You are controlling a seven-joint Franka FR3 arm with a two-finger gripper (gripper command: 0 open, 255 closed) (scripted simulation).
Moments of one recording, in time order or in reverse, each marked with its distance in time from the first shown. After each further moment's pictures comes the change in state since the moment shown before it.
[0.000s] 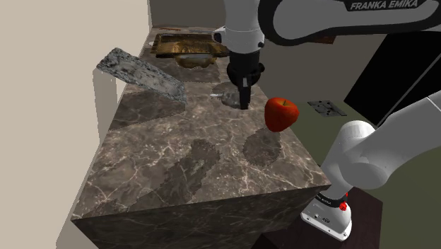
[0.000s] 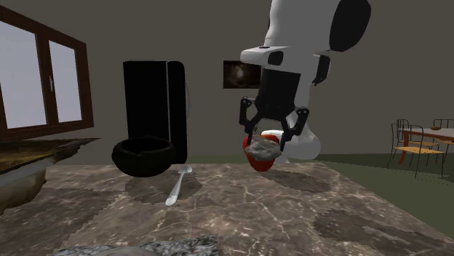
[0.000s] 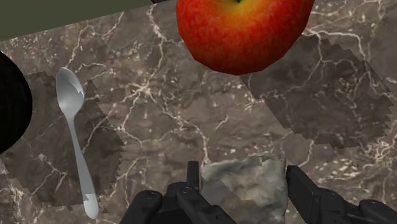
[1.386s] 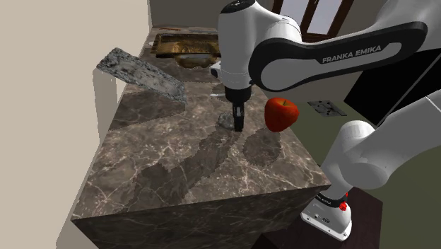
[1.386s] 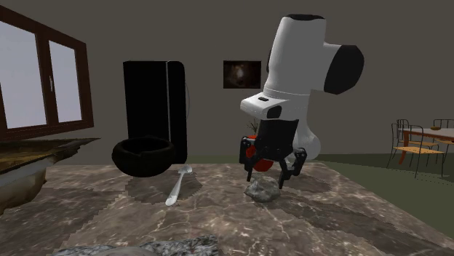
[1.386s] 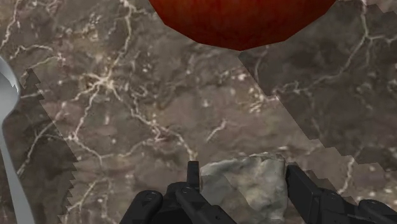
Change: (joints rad) arm 0.007 0.012 0.014 -0.218 0.004 0.225 0.040
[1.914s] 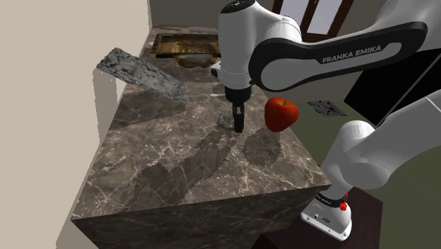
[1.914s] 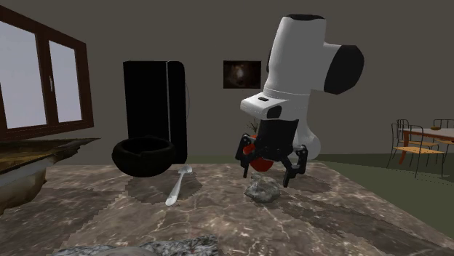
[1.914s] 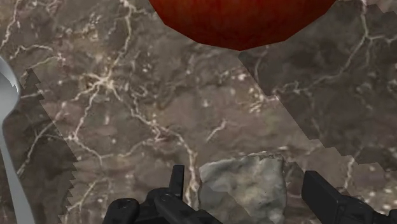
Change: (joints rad) arm 0.000 0.000 0.000 0.000 0.000 0.000 0.000
